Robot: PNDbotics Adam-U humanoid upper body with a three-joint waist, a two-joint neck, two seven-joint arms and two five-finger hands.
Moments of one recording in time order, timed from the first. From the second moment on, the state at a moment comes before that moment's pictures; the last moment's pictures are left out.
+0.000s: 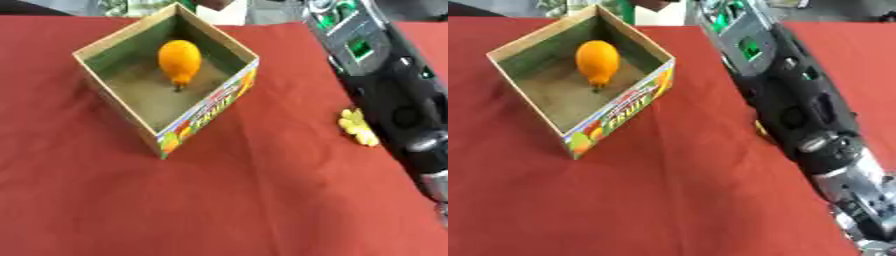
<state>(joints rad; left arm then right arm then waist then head) -0.25 0.26 0.05 -1.98 -0.05 -0.12 0.26 -1.08 -0.54 0.28 -1.46 0.40 0.37 0.33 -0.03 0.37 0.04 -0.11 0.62</state>
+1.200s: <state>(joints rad) -0.25 0.26 0.06 -1.98 -0.05 -0.13 0.27 -0.53 -0.83 0.17 -1.88 0.33 0.40 0.29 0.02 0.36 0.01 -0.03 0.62</state>
